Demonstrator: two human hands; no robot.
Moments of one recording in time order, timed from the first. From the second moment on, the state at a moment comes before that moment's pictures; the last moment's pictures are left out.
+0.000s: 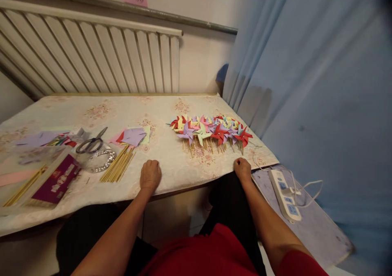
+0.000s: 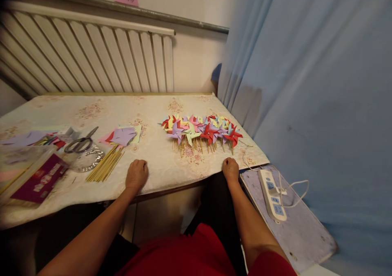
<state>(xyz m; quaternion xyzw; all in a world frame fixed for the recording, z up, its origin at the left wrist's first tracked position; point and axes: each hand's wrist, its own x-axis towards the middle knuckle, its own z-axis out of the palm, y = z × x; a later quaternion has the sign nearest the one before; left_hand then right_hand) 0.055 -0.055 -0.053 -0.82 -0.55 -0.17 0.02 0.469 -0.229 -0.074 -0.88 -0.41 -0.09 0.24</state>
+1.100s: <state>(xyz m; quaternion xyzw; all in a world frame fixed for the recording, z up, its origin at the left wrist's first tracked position) 0.054 -0.054 -0.056 -0.82 -0.54 -0.19 0.02 0.473 -0.229 -0.077 -0.88 -0.41 -0.09 0.25</state>
